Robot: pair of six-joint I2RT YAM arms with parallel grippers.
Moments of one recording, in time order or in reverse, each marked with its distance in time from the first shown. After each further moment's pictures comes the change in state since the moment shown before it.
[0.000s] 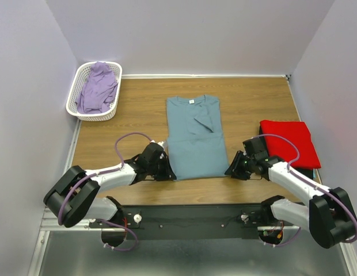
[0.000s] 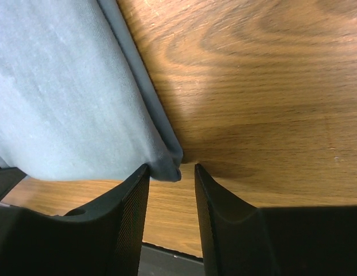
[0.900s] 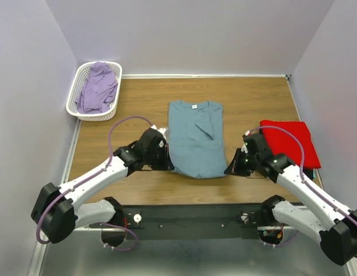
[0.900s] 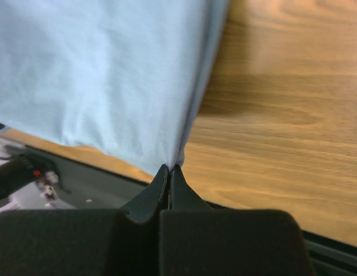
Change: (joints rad) left arm -0.015 -0.171 0.249 -0.447 -0.043 0.154; right arm 0.126 -0.167 0.129 -0.216 -0.041 -0.046
